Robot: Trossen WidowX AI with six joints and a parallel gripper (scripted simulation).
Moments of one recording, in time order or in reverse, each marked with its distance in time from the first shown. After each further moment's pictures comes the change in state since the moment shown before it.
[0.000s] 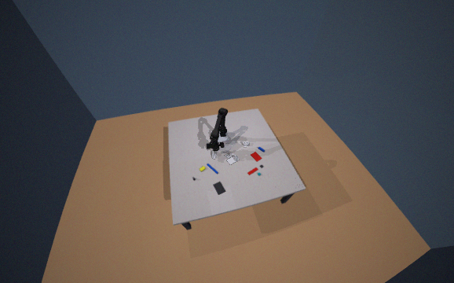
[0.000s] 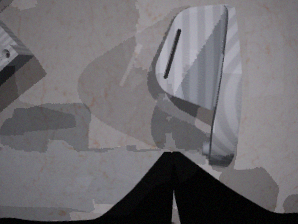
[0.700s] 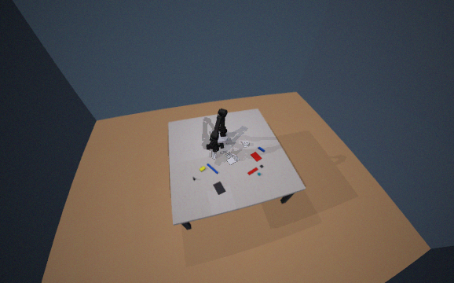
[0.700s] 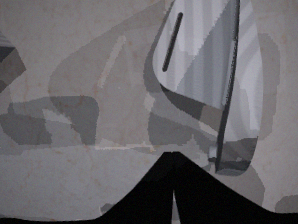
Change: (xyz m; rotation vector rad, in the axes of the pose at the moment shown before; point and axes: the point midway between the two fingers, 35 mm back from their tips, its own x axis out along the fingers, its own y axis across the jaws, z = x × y) arm 0.017 -0.001 -0.005 0.003 0.011 0.006
